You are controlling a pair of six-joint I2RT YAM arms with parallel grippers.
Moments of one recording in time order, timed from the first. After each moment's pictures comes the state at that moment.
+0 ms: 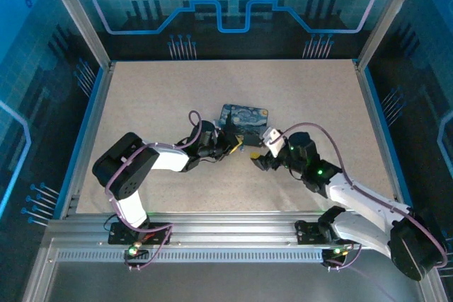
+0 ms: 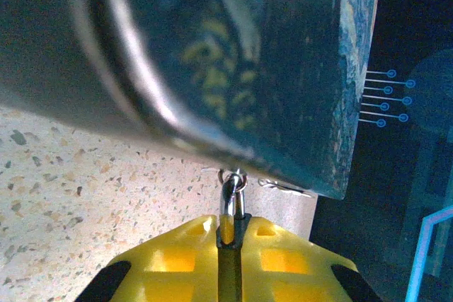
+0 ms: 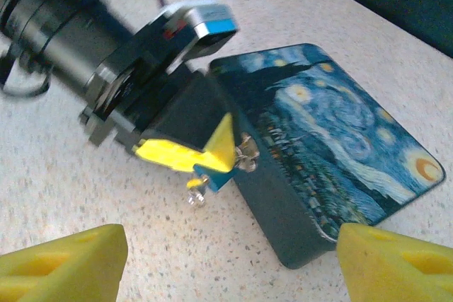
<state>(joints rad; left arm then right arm) -0.61 1.76 0.69 0.55 0.34 -1.32 0.62 0.99 0.44 0.09 -0.15 -0.29</state>
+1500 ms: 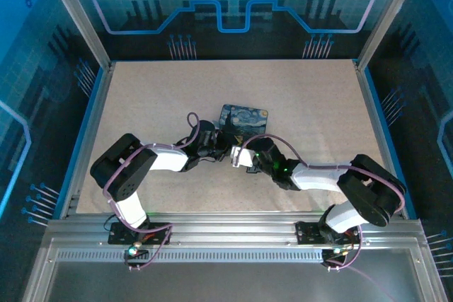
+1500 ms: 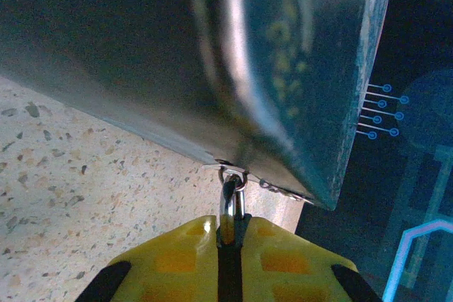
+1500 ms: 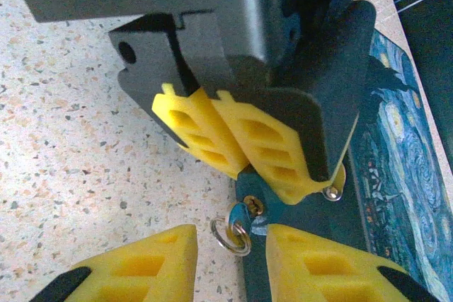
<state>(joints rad) -0.61 1.74 0.69 0.51 0.34 -1.41 0.81 1.47 0.53 0.34 0.16 -0.75</state>
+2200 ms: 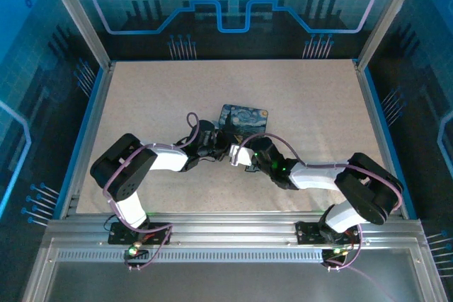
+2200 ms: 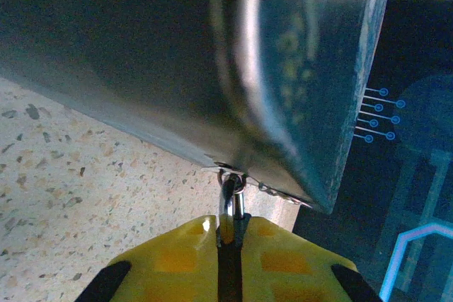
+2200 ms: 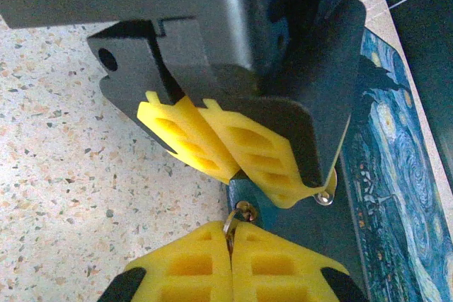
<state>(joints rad) -0.61 1.74 0.69 0.52 0.34 -1.43 0.82 1.49 0.54 0.35 0.19 -0.74</state>
